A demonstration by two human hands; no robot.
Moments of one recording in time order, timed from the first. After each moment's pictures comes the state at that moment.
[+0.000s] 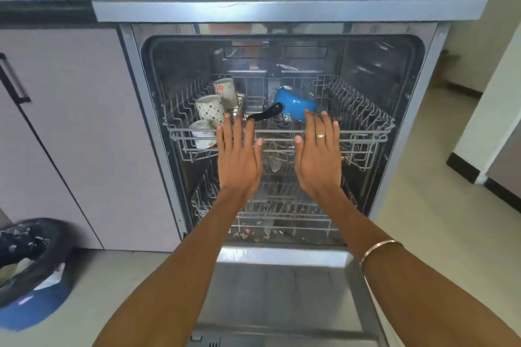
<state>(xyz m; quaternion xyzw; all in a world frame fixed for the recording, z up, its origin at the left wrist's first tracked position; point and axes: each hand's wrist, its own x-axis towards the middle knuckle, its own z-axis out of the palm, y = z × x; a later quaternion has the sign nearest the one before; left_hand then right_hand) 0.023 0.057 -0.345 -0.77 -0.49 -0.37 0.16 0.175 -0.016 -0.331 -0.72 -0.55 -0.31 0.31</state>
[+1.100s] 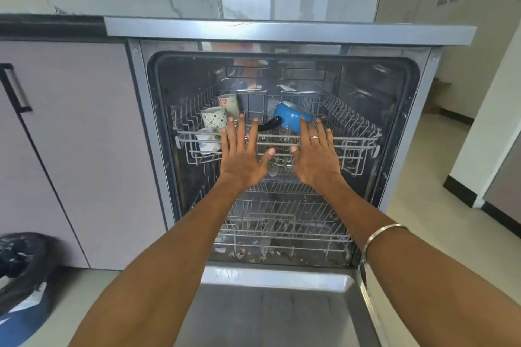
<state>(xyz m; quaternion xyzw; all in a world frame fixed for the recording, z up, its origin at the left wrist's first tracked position) 0.037 0.102 -0.321 -0.83 -0.50 -0.24 0.11 0.199 0.020 -0.304 -0.76 -0.59 -0.21 0.14</state>
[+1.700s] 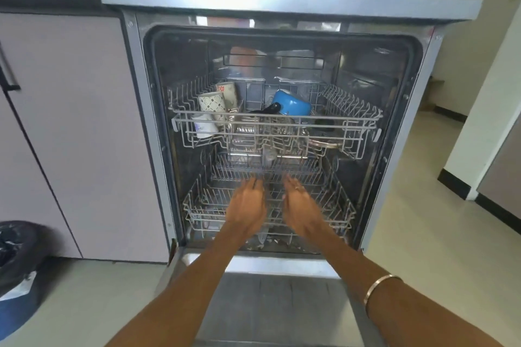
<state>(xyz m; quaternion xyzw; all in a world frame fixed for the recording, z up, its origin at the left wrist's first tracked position) 0.033 0.053 -0.447 -0.87 -0.41 -0.28 -0.02 0.166 -0.011 -0.437 -0.73 -0.64 0.01 0.25</state>
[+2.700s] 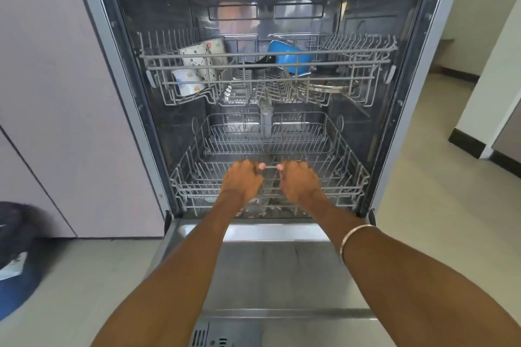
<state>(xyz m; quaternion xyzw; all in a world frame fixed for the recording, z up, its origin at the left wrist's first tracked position) 0.040 0.083 -0.504 -0.83 -0.47 -0.25 -0.16 0.171 0.015 -0.500 -0.79 -0.57 0.00 0.23</state>
